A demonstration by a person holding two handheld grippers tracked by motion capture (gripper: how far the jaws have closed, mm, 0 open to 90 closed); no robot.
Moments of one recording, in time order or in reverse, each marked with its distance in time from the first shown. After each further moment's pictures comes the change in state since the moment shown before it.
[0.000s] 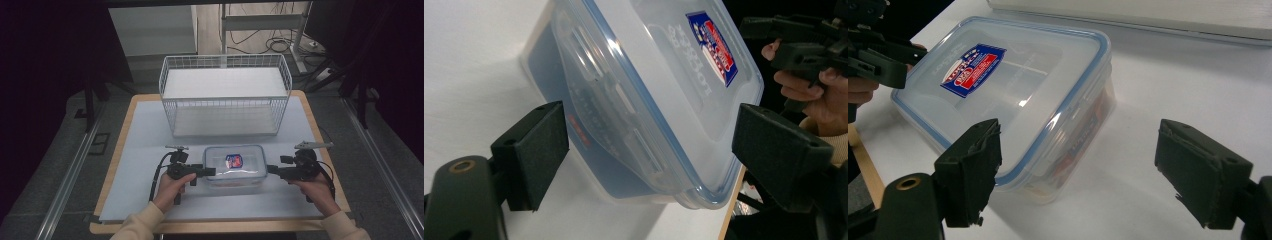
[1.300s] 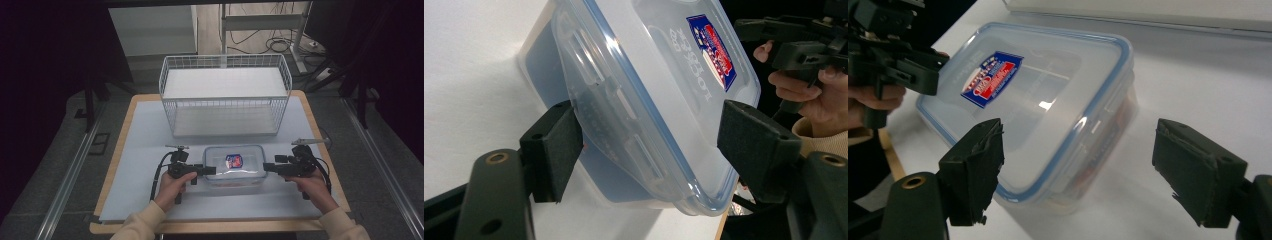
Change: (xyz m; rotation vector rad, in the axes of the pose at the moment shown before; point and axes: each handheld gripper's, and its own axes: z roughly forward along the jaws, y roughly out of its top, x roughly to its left) left arm 0.002 0.002 0.000 -0.015 -0.016 -0.022; right arm -0.004 0.009 0.012 0.031 0.102 0.066
